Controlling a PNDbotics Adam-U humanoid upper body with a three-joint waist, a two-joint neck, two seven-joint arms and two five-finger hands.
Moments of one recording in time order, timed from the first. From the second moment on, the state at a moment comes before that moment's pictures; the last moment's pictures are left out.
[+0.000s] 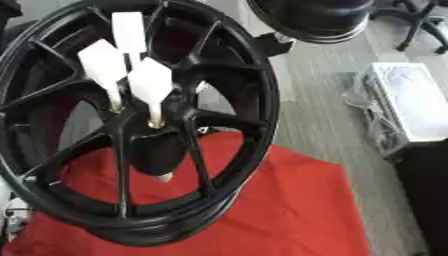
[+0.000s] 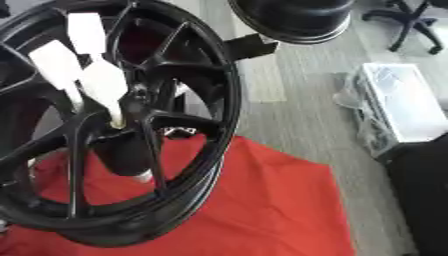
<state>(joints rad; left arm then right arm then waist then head) -0.08 0.54 0.22 -1.73 0.28 -0.03 0.34 -0.88 -0.82 0.02 -1.67 0.29 0.10 0.54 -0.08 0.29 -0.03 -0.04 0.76</state>
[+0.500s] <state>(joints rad) -0.07 0.54 0.23 -1.74 0.28 -0.04 0.36 -0.63 -0.97 -0.13 -1.64 0.25 0.13 0.39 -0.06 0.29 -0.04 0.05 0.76</state>
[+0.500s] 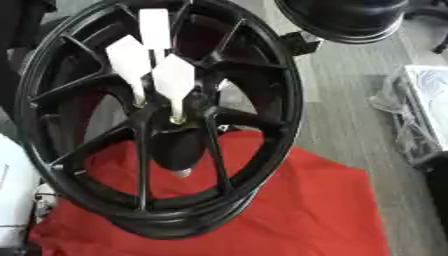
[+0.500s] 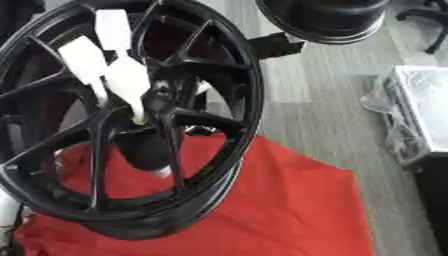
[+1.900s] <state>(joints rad) -0.09 0.53 0.22 -1.74 0.28 -0.03 0.35 -0.28 -0.71 -0.37 -1.88 0.23 0.24 0.01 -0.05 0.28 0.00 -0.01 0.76</state>
